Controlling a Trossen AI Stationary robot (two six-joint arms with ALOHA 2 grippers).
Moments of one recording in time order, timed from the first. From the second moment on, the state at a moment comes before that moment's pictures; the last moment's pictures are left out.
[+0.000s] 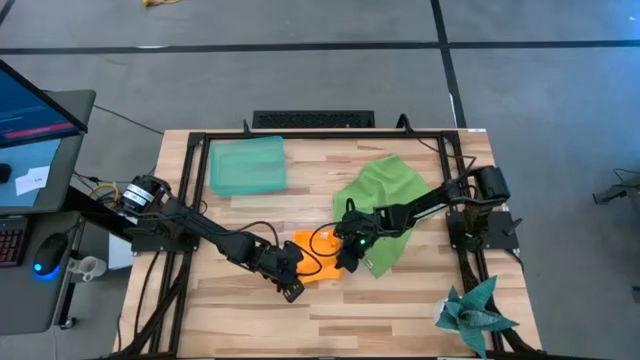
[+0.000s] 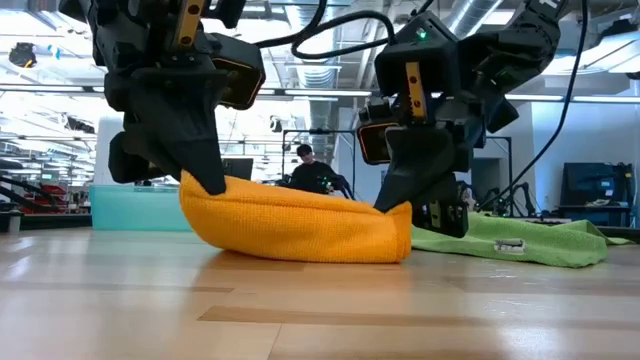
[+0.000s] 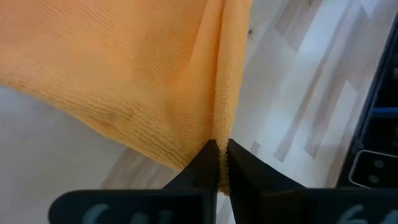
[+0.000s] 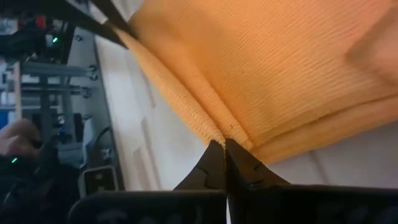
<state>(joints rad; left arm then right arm) -0.43 1.71 0.94 -0.21 -0.01 -1.09 0.10 1.84 0.81 0.23 -0.47 0.84</state>
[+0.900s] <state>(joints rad) -0.53 1.70 0.94 0.00 -0.36 -0.50 0.08 1.88 0.81 0.22 -0.44 0.84</state>
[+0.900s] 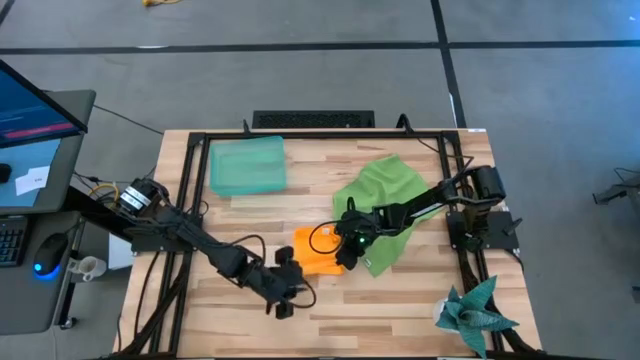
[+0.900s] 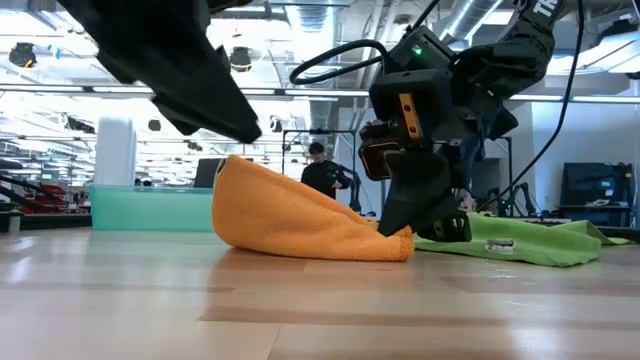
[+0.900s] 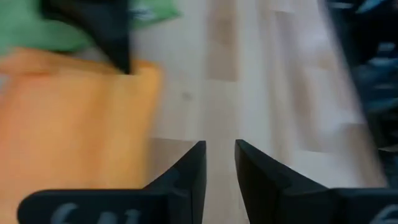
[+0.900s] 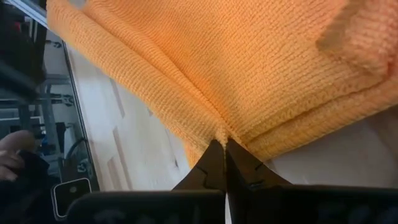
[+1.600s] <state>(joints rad) -0.44 1.70 0.88 -0.17 -0.40 -0.61 0.08 1.88 0.80 0.22 -0.44 0.83</state>
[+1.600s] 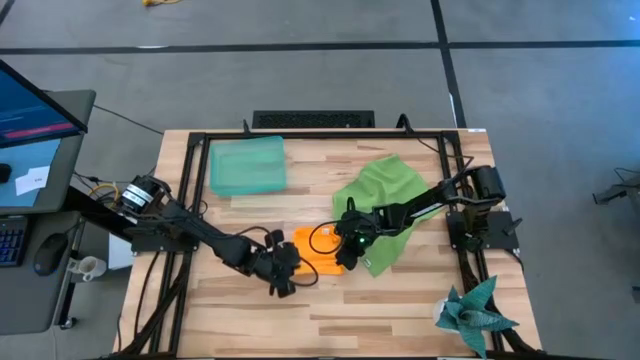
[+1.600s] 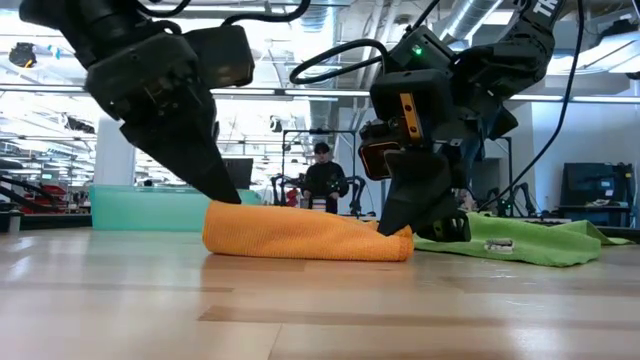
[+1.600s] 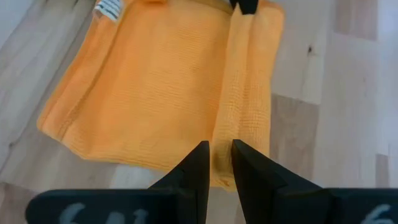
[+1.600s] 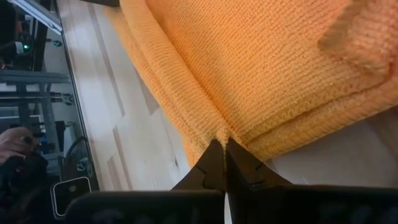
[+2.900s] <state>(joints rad) -0.45 1.84 0.95 -0.21 -0.44 -0.70 0.08 1.88 0.81 0.22 -0.47 0.84</state>
